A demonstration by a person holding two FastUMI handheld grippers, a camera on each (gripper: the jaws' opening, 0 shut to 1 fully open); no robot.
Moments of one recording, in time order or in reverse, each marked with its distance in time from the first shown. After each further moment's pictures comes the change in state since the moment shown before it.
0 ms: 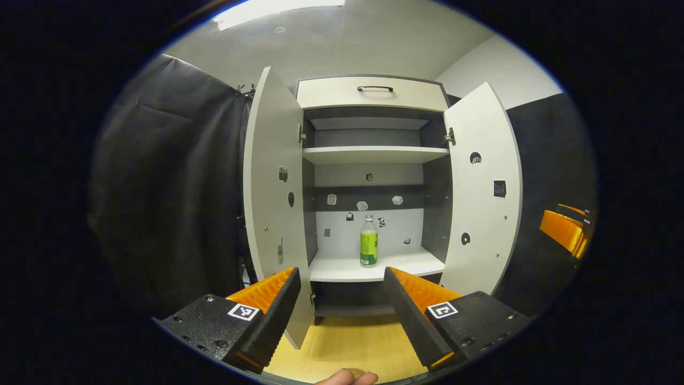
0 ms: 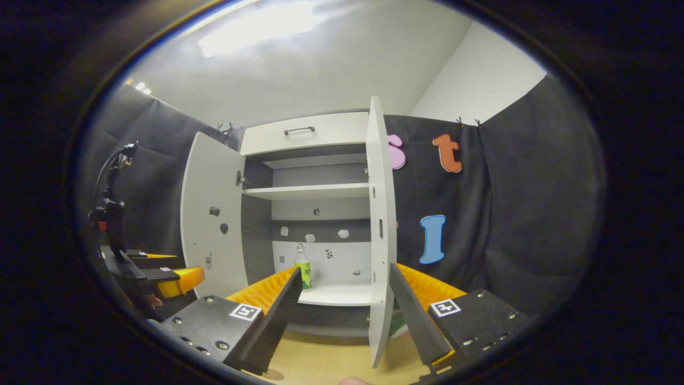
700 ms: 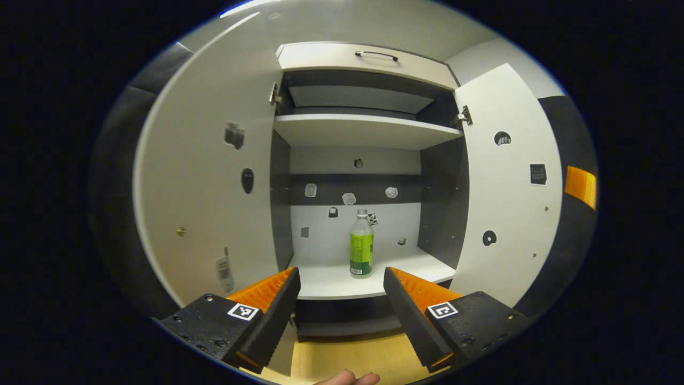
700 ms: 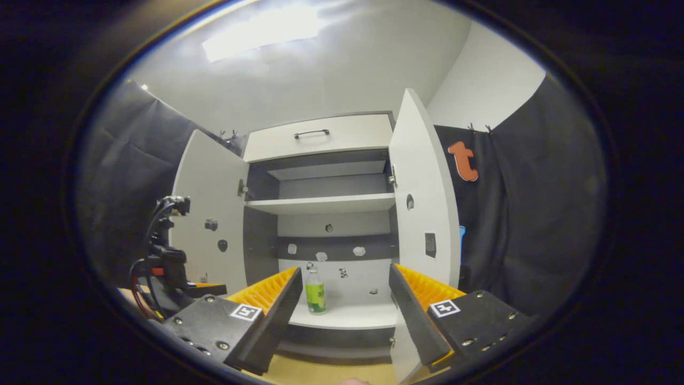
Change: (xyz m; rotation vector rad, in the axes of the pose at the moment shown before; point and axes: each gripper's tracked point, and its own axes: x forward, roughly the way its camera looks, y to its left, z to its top) left arm 0.176 -0.010 -0.036 -0.016 0.020 -0.161; right arm 0.095 0.053 0.002 0.019 -0.085 -0.014
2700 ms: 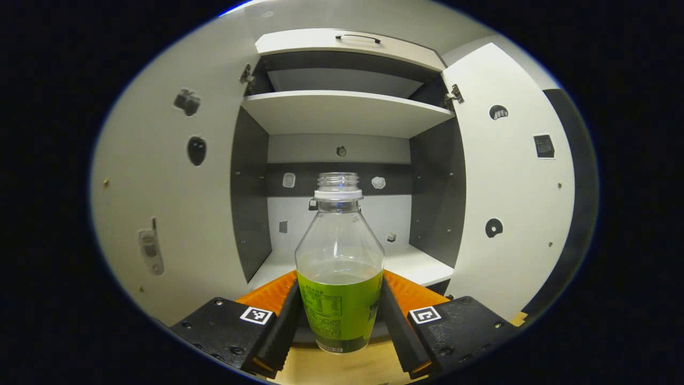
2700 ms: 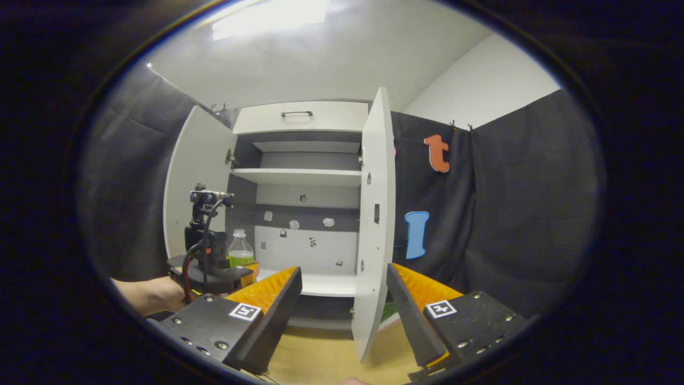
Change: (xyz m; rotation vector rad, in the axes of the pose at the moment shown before) left arm -0.004 -0.026 -0.040 0.010 -0.004 -0.008; right arm -0.111 -0.046 -0.019 -0.082 0.129 -0.064
